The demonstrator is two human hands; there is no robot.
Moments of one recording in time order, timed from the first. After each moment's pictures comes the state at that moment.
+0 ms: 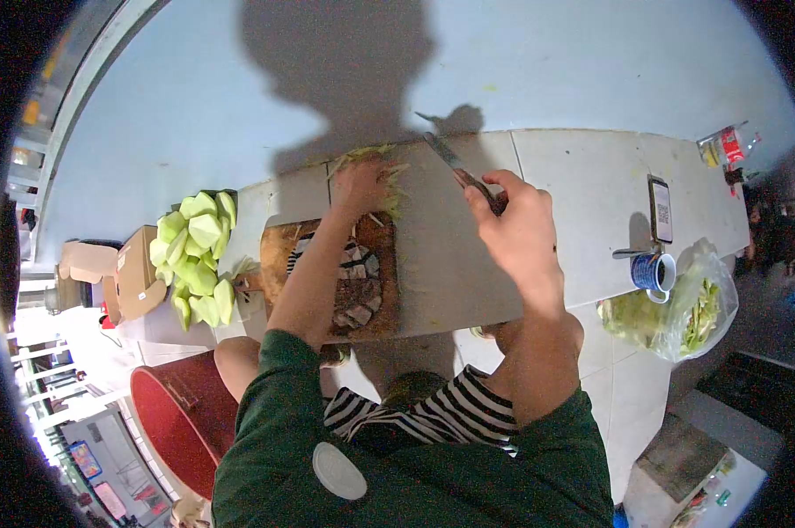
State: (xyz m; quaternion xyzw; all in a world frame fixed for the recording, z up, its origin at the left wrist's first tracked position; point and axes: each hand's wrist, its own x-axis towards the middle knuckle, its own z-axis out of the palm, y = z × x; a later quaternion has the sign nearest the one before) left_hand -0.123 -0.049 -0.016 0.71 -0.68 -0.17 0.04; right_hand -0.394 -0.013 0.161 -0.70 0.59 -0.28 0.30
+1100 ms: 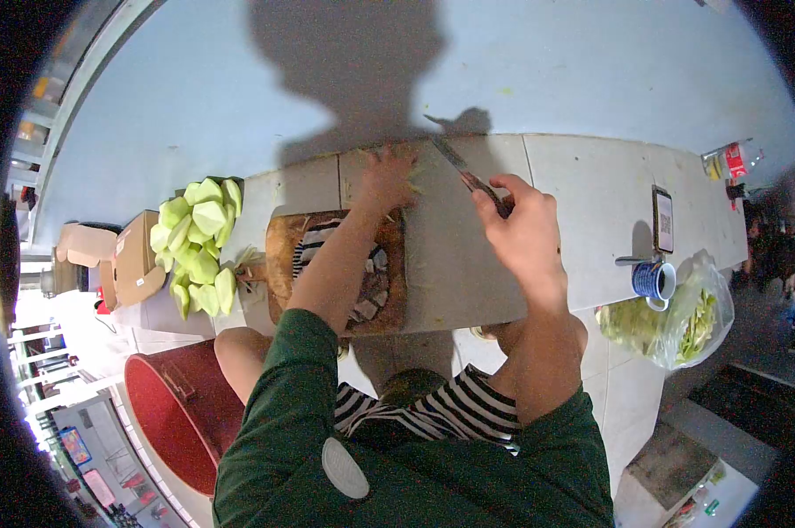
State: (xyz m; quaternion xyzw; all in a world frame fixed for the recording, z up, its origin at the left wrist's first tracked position) left_hand -0.148 -0.070 -0.055 0.71 -0.70 -0.09 -0.01; right_hand -0.384 -0.011 0.156 -0.71 0.58 -0.27 0.29
